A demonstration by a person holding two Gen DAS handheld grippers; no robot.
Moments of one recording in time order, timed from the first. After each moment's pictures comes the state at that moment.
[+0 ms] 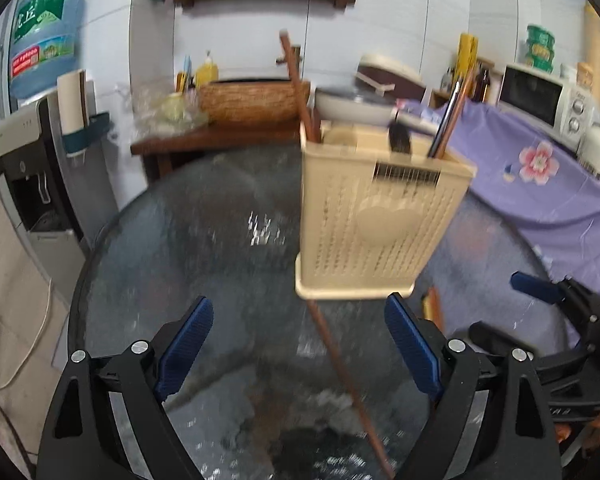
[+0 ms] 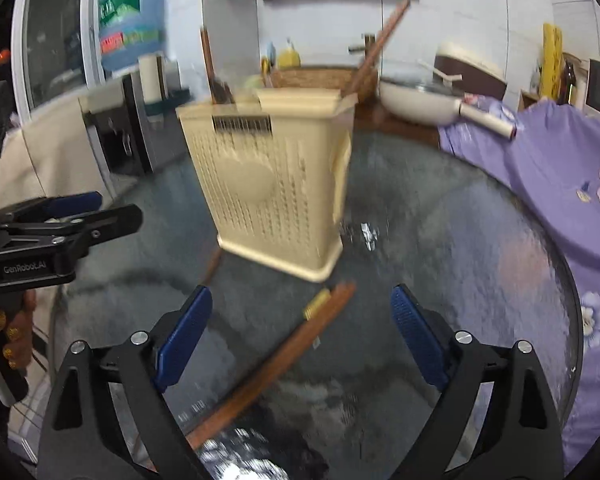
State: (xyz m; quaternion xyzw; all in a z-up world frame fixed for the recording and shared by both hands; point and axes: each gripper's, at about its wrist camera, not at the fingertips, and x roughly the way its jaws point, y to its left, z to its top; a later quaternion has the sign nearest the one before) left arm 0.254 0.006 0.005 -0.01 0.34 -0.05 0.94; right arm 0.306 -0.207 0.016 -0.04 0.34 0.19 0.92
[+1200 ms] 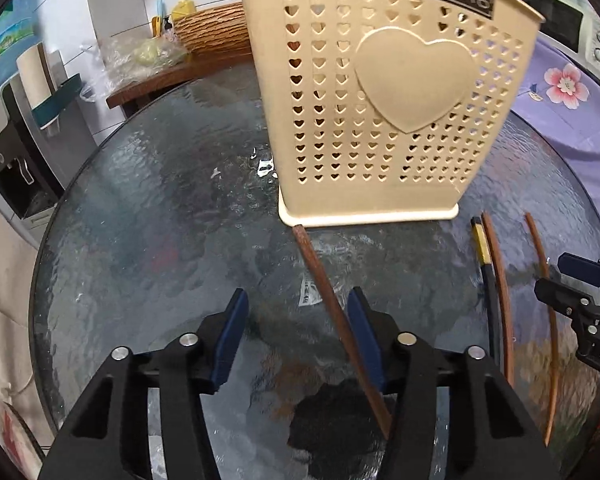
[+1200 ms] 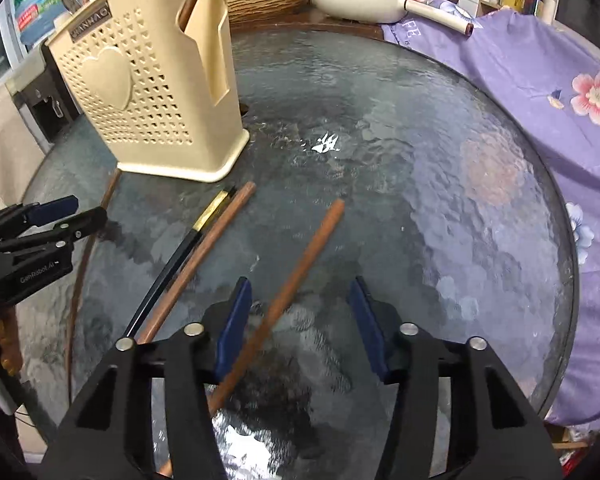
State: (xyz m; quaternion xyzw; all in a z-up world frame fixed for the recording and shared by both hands) left arm 0.311 -0.019 -0.063 0.04 0.45 -0.03 0.89; right arm 0.336 -0.247 -0.042 -0.03 0.48 0.08 0.87
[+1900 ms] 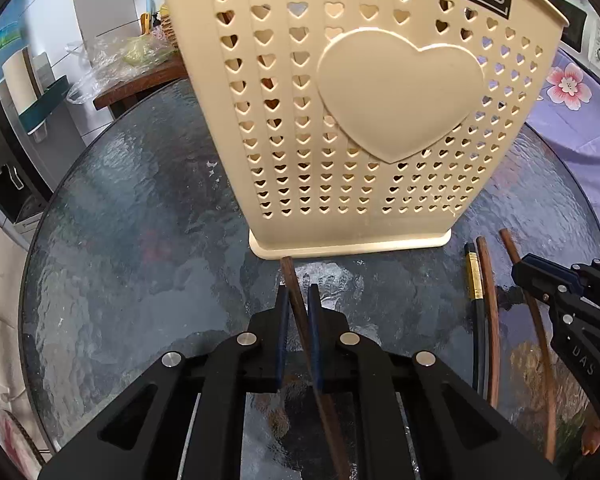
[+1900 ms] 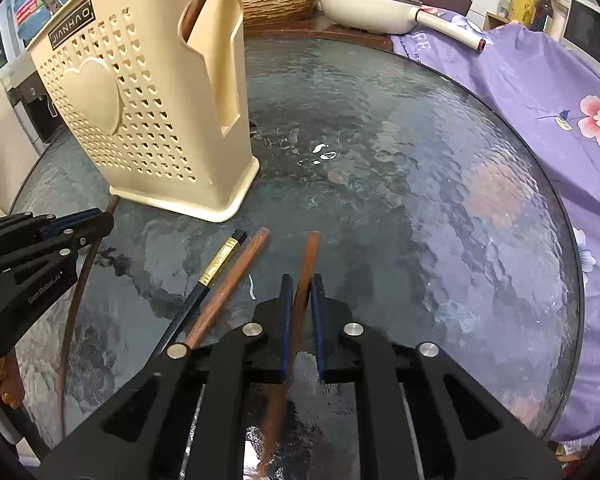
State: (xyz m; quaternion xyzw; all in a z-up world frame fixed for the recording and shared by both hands) left arm 0.335 -0.037 -0.059 0.04 0.46 -0.04 0.89; right arm 0.371 -0.231 -0.043 -0.04 0.47 0.09 0.88
